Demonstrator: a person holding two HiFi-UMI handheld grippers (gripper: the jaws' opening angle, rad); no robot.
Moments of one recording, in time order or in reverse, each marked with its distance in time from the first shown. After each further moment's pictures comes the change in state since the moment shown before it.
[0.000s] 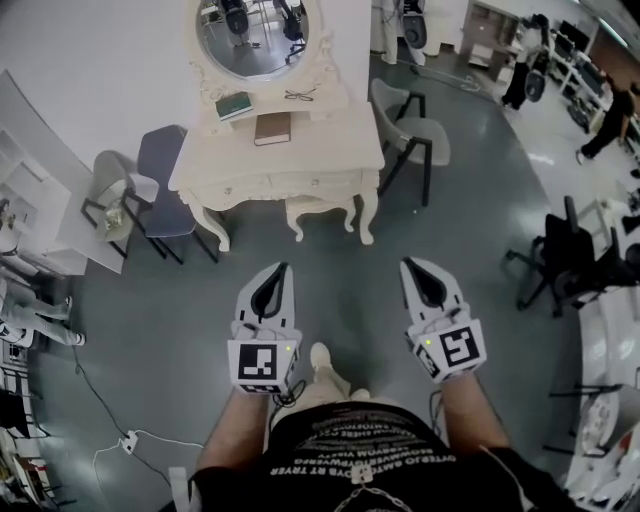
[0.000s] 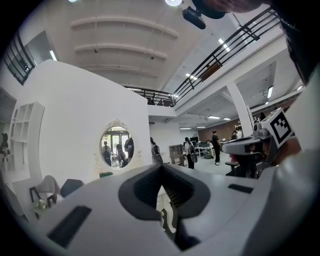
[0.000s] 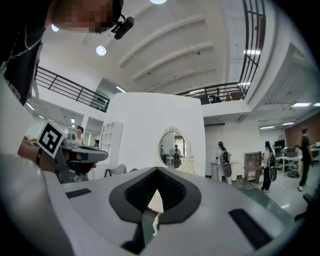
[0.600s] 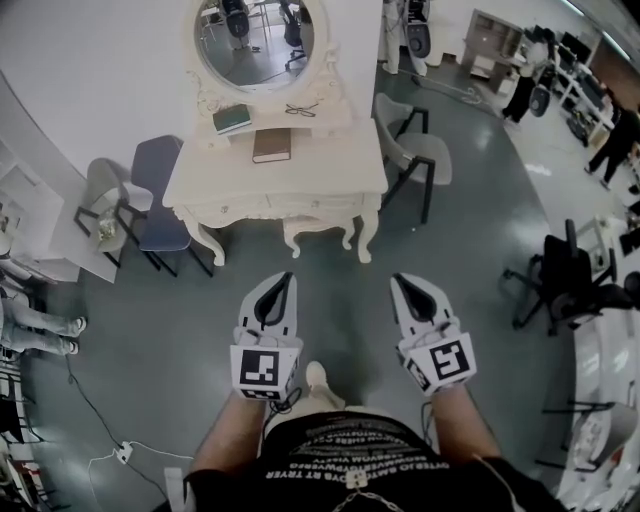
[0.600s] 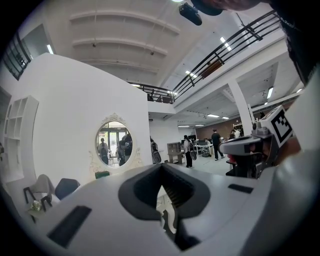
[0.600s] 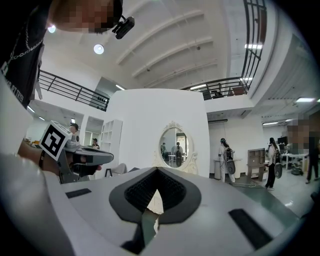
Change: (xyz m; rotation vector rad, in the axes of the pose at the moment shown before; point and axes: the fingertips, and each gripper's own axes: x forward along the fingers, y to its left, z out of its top) left arm 0.076 0.036 -0.005 -0.011 0.029 -0.038; right arm 0.079 -0.016 -0.003 0.030 0.034 0.026
